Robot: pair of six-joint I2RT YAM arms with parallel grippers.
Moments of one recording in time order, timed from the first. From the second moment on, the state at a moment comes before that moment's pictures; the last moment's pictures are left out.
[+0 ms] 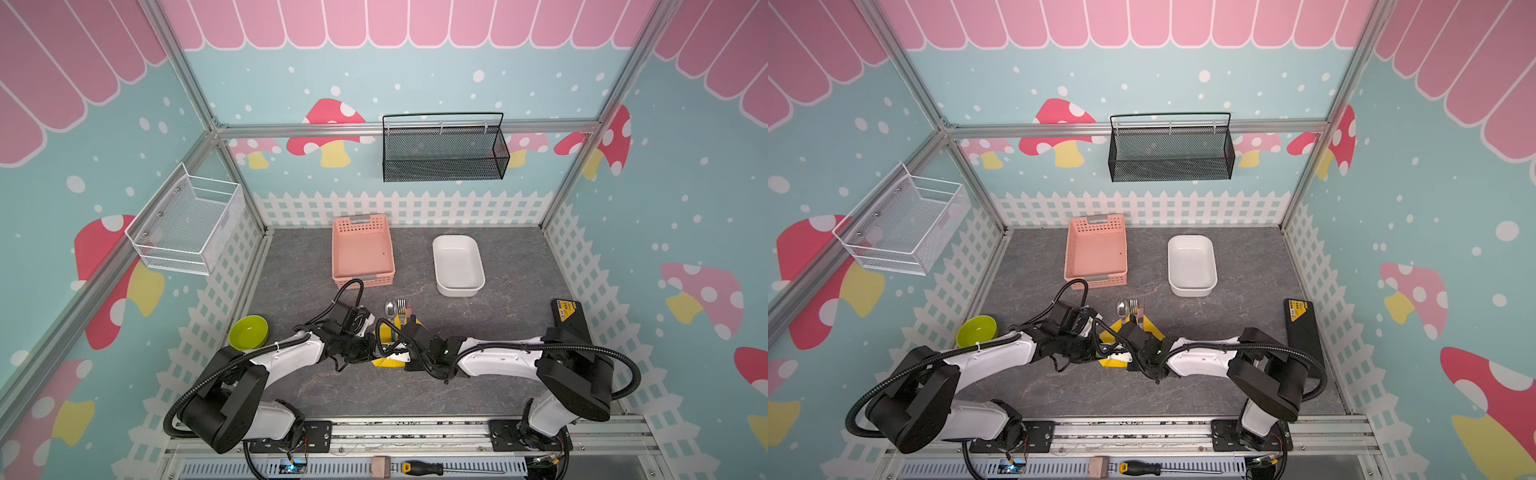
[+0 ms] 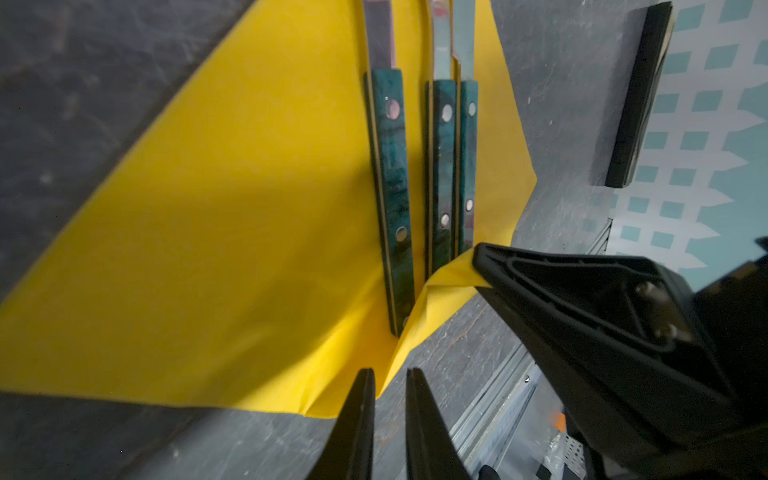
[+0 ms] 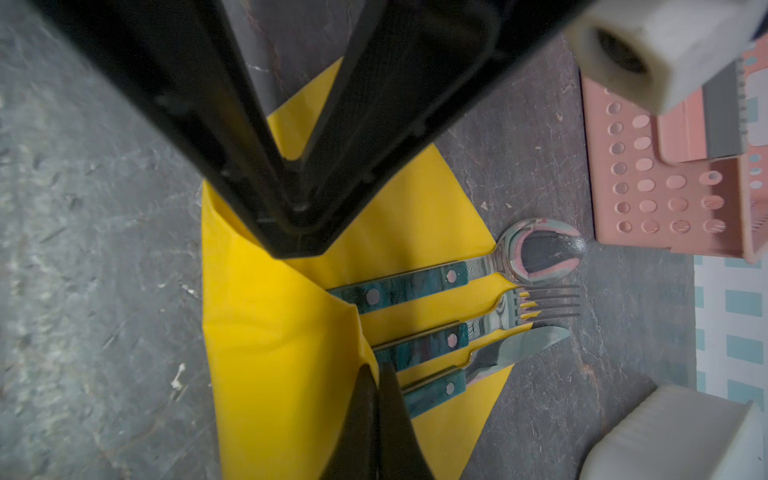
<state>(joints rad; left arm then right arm) -0.50 1.39 0.56 -0.22 0.63 -0.63 1.06 1.62 0.80 -0.07 0.20 -0.65</state>
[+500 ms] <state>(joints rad) -0.50 1.35 0.54 -0.18 0.67 -0.66 1.05 1.64 0.80 -0.05 0.18 -0.66</state>
